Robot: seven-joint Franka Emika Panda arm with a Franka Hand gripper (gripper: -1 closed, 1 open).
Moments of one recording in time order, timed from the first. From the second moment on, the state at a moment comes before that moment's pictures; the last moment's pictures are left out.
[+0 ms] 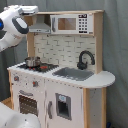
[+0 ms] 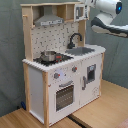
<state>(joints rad) -0.86 -0.85 0.97 -1.86 0.01 3.20 -1.63</state>
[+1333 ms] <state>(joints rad) -1.10 -1.05 1.01 -1.75 0.01 3.21 -1.23</state>
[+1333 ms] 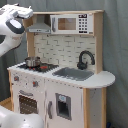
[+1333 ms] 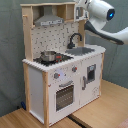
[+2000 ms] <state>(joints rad) -1.21 -1.19 1.00 -1.75 0.01 3.20 -0.93</state>
